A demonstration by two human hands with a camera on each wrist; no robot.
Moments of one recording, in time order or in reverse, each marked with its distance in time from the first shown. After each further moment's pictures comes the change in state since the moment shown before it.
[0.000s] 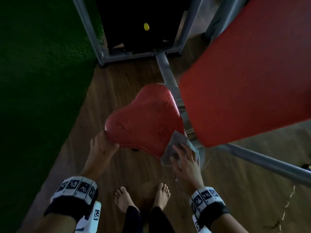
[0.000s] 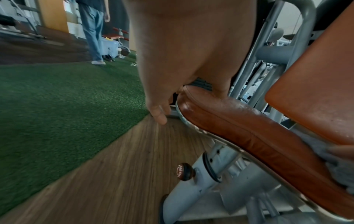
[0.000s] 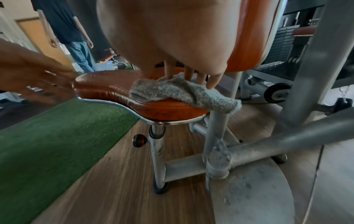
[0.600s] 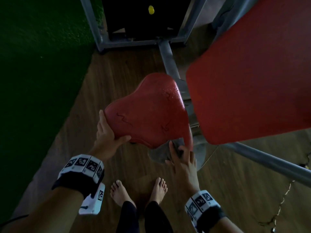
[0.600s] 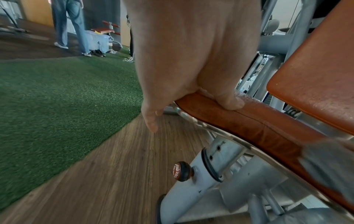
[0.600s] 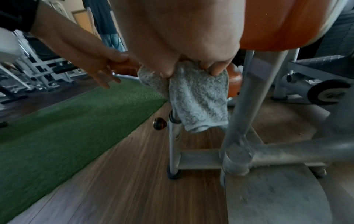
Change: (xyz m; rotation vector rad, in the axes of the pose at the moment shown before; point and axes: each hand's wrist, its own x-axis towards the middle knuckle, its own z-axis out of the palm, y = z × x) left_hand 0.051 -0.034 0.030 0.001 -0.037 -0.016; right_hand -0.004 -0.002 0.038 -0.193 0.206 -0.166
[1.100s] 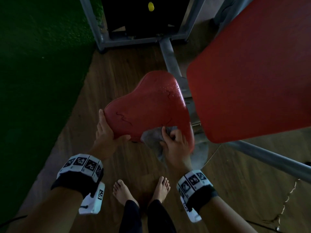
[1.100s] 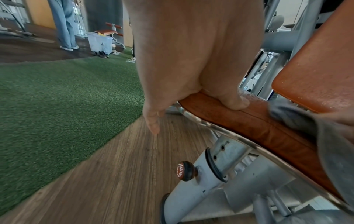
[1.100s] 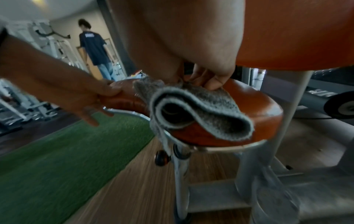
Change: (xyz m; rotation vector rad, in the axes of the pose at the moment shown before) left_hand 0.003 0.002 0.000 0.015 0.032 -0.005; right_hand 0.059 -0.026 -0.004 0.134 0.083 -0.048
